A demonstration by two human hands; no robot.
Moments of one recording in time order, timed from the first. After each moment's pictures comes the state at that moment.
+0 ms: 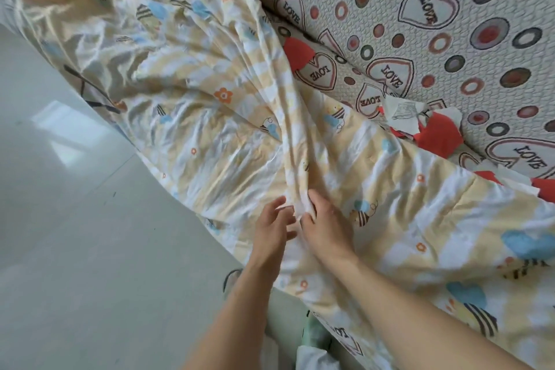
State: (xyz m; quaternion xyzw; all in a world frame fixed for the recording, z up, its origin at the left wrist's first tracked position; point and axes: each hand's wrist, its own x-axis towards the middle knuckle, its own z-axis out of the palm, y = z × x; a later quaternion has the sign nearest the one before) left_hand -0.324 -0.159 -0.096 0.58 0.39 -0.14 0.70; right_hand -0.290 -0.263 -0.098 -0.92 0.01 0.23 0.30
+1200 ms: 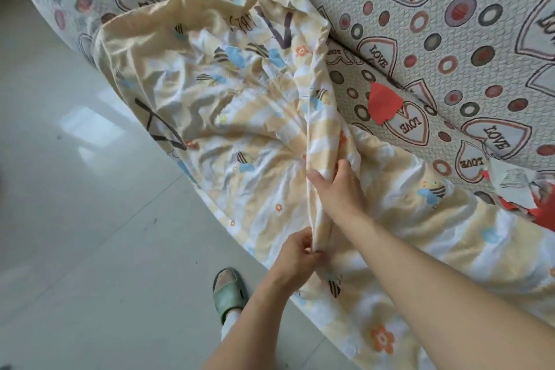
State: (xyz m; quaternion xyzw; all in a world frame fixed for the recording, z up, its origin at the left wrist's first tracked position) left_hand -0.261 0.029 -0.126 0.66 0.21 -0.28 0.66; right_hand -0.142 -0.051 -0.091 -0.90 0.10 0.21 0.37
